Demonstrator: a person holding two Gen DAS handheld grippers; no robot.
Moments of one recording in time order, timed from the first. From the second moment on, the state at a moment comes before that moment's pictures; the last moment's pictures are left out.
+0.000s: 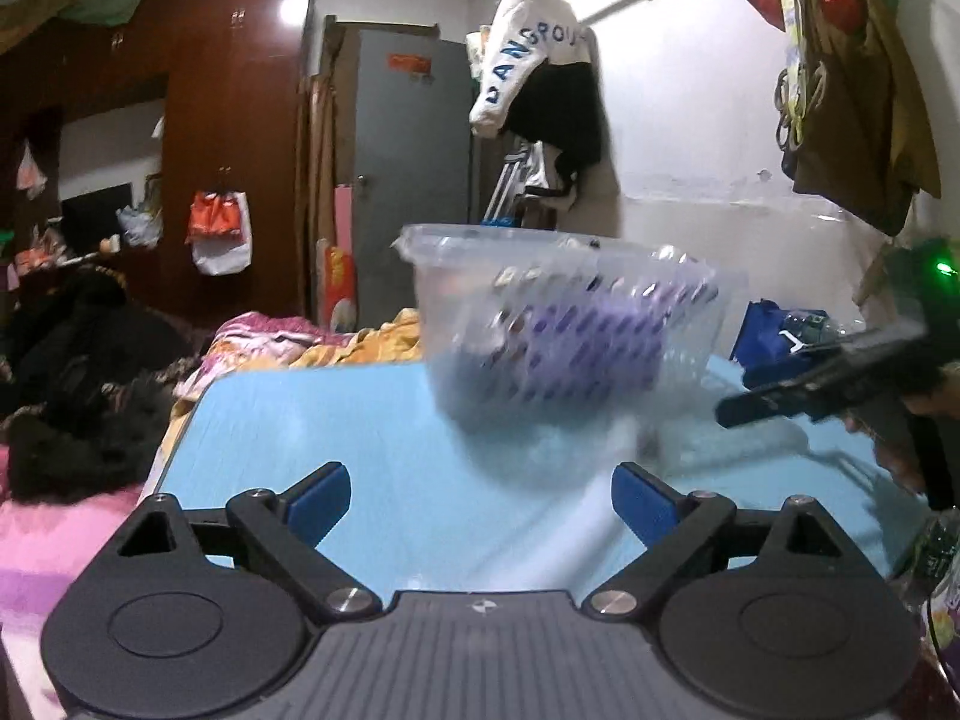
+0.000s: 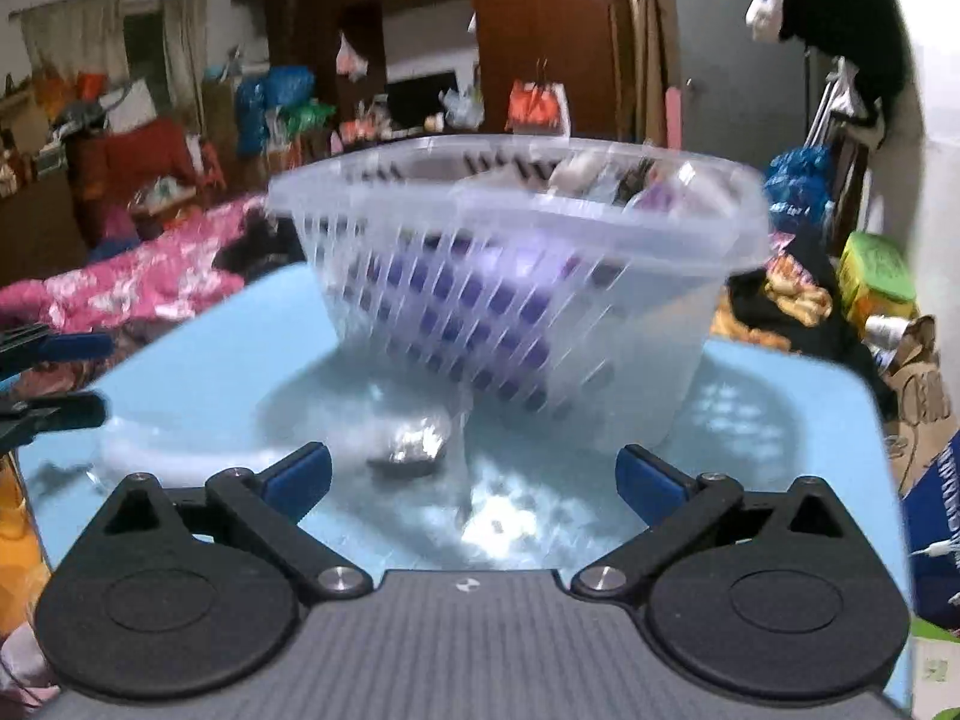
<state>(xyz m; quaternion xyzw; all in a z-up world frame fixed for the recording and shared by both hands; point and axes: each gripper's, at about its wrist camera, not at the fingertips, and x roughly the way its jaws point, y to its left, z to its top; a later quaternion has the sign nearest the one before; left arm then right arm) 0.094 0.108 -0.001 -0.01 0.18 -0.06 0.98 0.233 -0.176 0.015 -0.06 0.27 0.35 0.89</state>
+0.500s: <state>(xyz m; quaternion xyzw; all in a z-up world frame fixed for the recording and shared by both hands) 0.084 0.101 -0.043 0.00 0.21 -0.08 0.97 0.252 -0.161 -0.006 -0.01 0.33 0.37 0.87</state>
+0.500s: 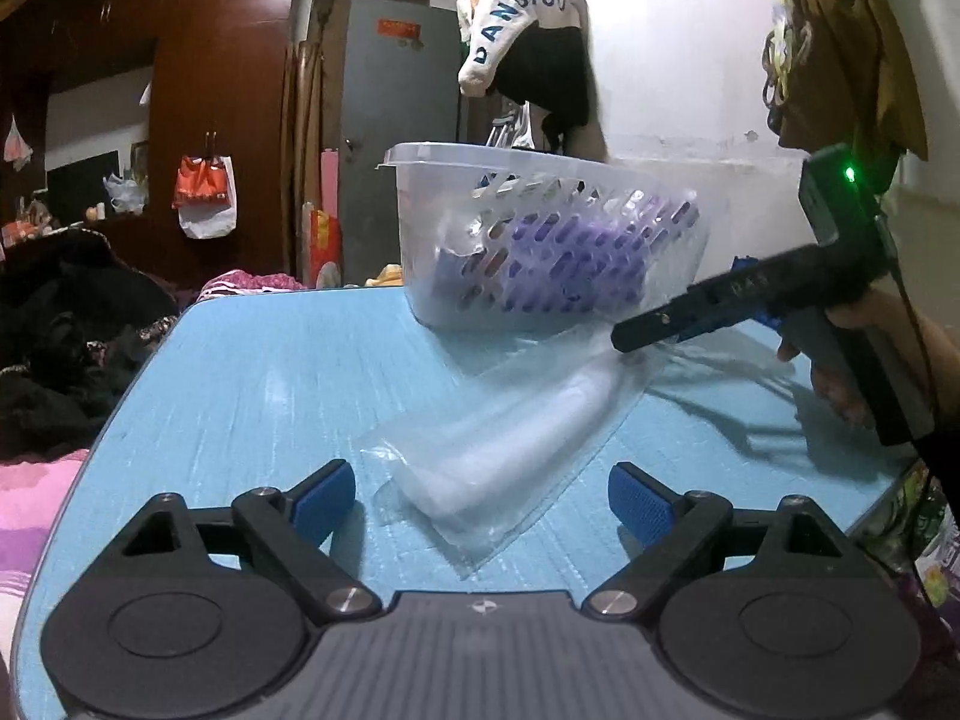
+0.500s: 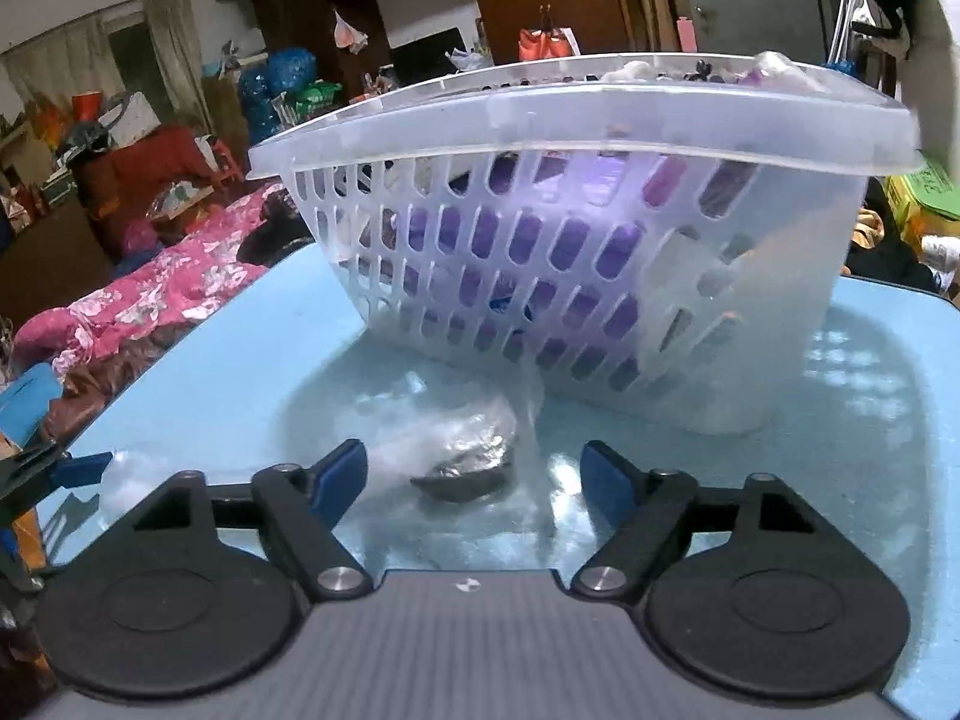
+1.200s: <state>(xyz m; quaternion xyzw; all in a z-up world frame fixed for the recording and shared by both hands) 0.078 0.088 -0.042 0.05 0.17 -0.07 0.98 0.206 -0.160 0.004 -0.06 0.28 0.38 0.88</state>
